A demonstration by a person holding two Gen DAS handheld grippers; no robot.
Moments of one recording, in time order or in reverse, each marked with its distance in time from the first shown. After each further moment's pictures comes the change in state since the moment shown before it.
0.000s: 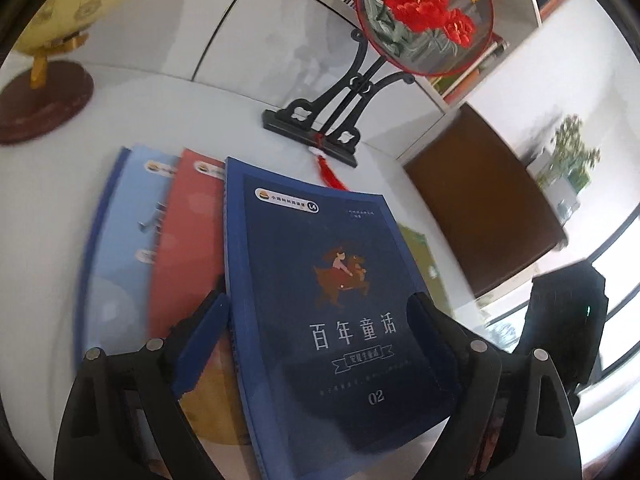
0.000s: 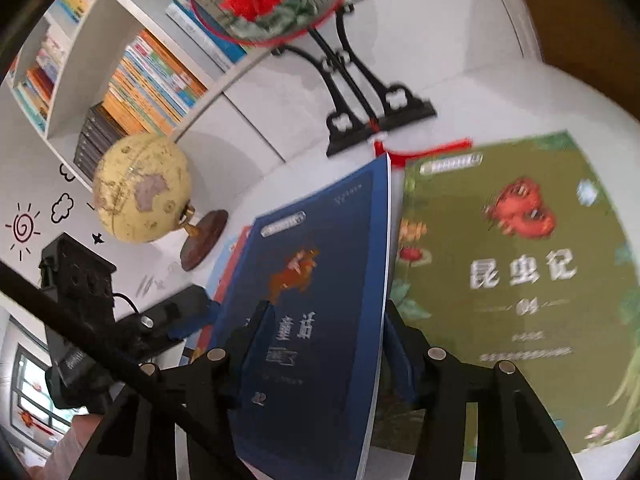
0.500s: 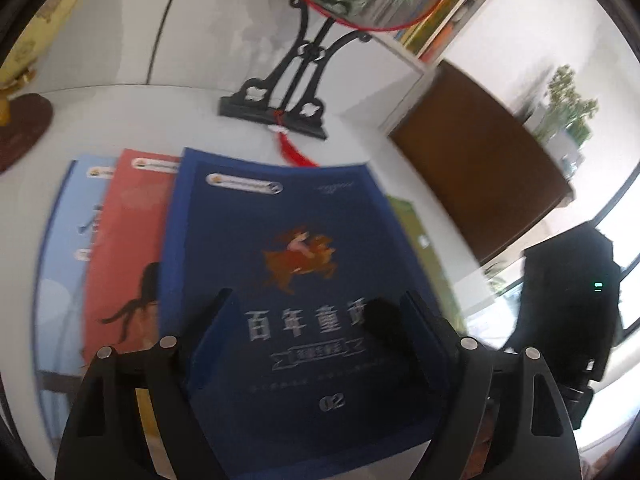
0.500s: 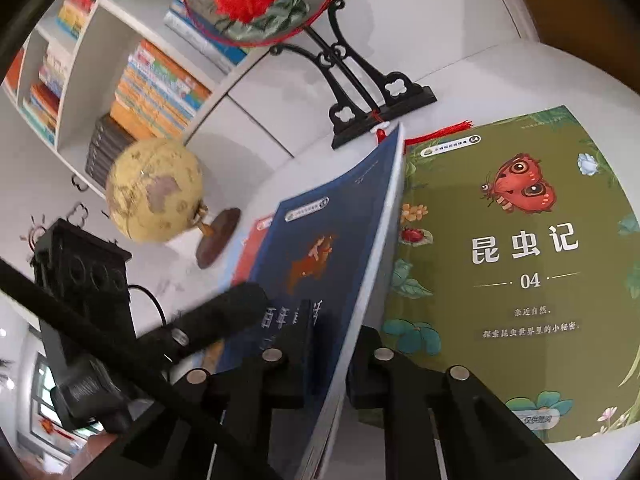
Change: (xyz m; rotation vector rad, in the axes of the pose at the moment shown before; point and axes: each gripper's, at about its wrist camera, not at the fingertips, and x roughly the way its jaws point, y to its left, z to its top) left arm 0.020 -0.050 -0.015 0.147 0.075 0.084; right arm 0.002 -0.008 -0.006 0.060 0.024 0.085
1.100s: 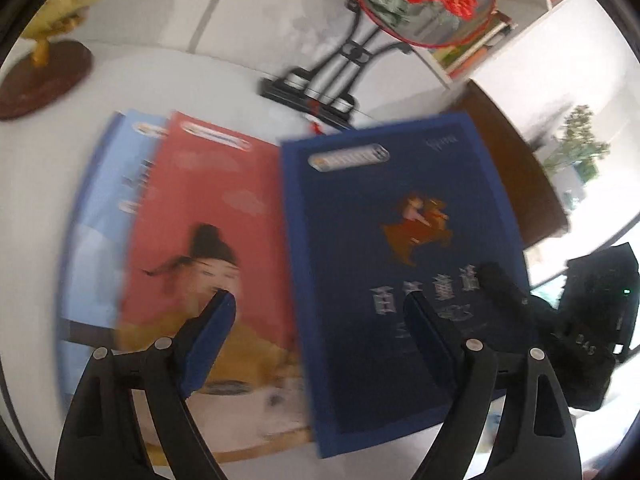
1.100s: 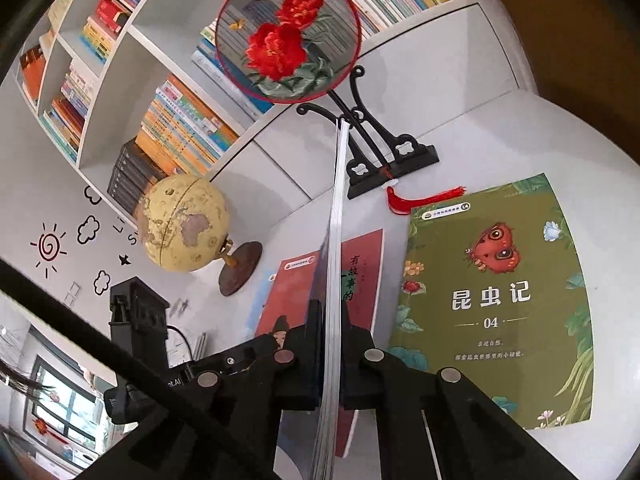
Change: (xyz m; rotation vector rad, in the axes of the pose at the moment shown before) left arm -0.015 0.028 -0.013 -0.165 0.045 -0.080; right arm -0.062 0.016 0.020 -0.020 -0.092 0.024
